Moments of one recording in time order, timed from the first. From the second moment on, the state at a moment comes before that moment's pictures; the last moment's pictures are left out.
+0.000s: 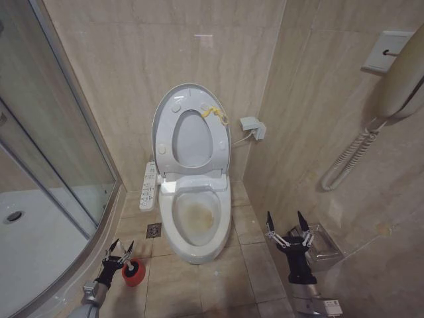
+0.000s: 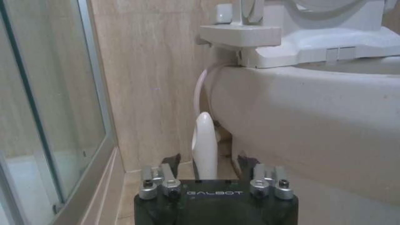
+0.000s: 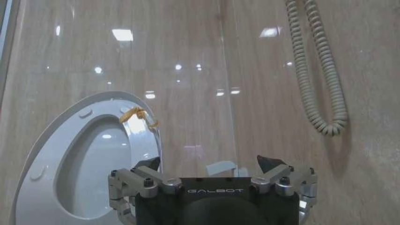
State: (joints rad) left arm 1.05 -1.21 -0.57 -0.83 -0.30 -0.63 0.39; right arm -1.60 1.43 0.57 1.96 0.24 0.62 -0.03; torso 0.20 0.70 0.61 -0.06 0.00
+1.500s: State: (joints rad) left arm 1.63 -1.15 -0.64 -2.25 -0.48 -0.06 -0.35; right arm -1.59 1.44 0.56 1.93 0.27 0.66 -0.06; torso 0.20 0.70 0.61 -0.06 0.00
